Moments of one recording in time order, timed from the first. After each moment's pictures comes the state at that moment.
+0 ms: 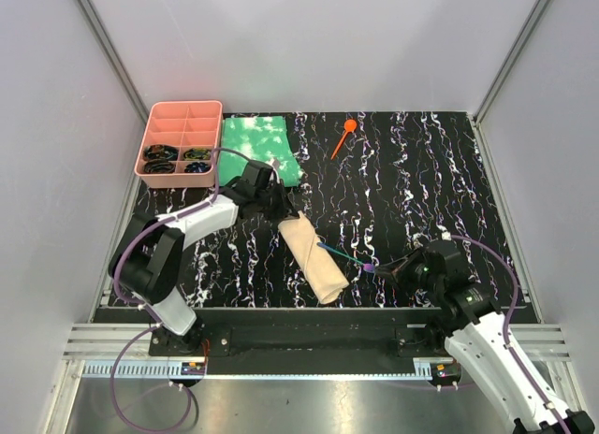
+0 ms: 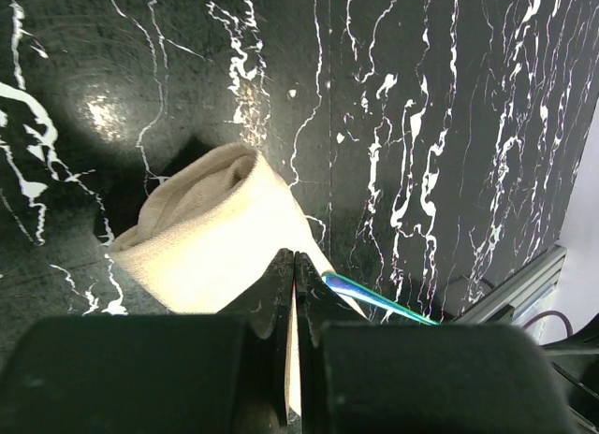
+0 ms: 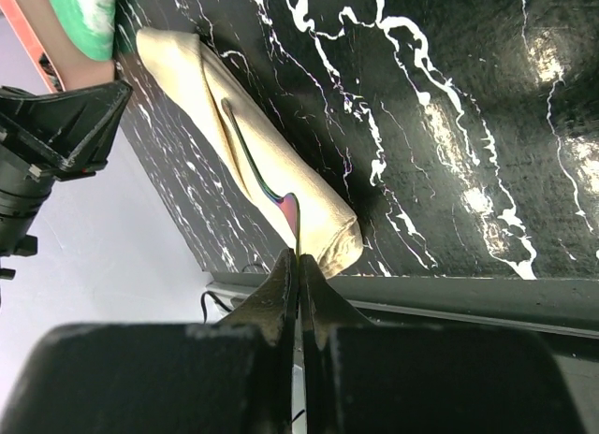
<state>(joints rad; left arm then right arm) -0.51 1.65 1.00 -0.16 0.30 -0.74 0.37 0.43 0.35 -0.63 -0.23 1.30</state>
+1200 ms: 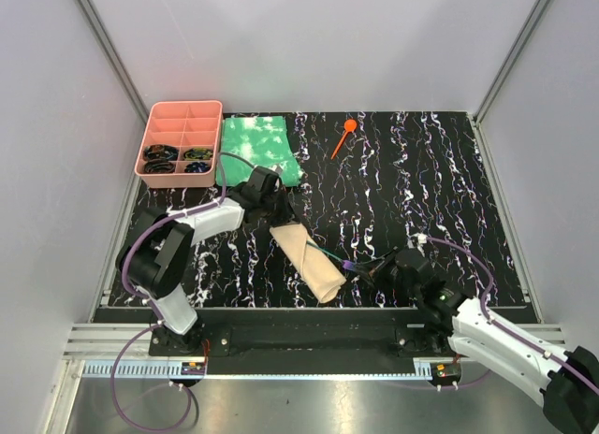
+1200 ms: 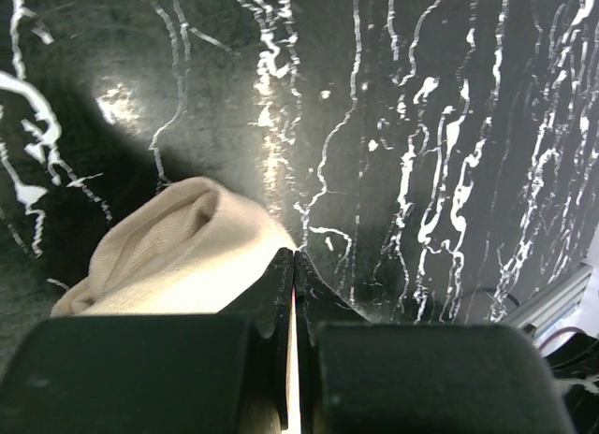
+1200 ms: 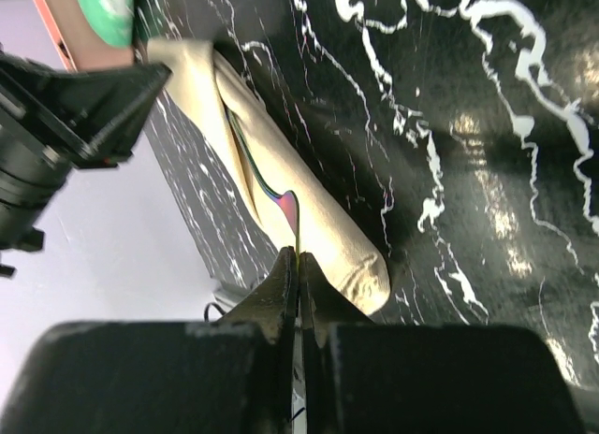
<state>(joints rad) -0.54 1.70 0.98 -0.12 0.24 -0.76 0.71 0.63 0.18 -0.14 0.02 1.50</state>
